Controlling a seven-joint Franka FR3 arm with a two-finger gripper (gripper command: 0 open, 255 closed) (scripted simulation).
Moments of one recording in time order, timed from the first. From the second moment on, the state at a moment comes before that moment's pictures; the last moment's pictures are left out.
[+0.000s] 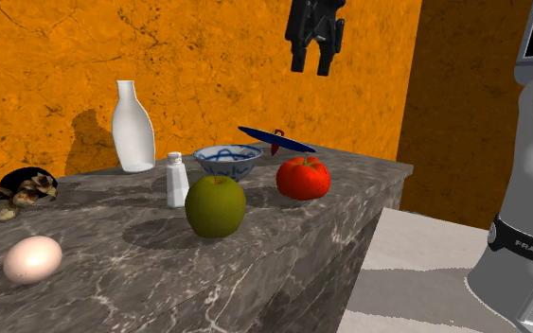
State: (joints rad) arm 0.05 -0.66 0.09 -2.45 0.06 1.93 0.25
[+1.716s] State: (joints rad) arm 0.07 0.16 0.28 -2.15 -0.15 2.57 0.70
